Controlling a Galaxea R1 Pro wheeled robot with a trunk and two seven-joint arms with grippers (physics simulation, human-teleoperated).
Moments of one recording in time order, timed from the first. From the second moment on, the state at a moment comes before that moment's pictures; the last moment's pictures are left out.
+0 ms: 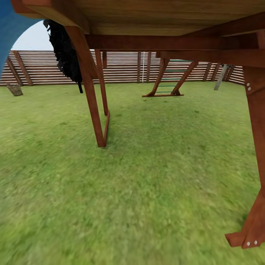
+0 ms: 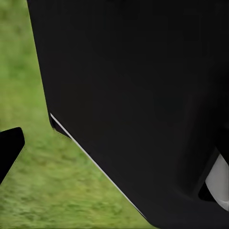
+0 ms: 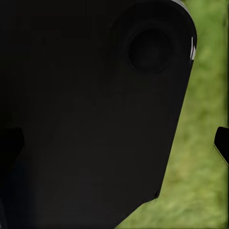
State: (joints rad) left arm 0.00 -0.02 0.00 -0.05 0.01 0.00 -0.01; right arm -0.06 -0.01 0.06 -0.05 0.05 -0.12 0.06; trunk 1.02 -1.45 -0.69
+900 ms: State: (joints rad) left arm 0.00 -0.02 0.00 -0.05 0.01 0.00 -0.01; right arm -0.06 -0.01 0.06 -0.05 0.05 -0.12 0.06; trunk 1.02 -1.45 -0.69
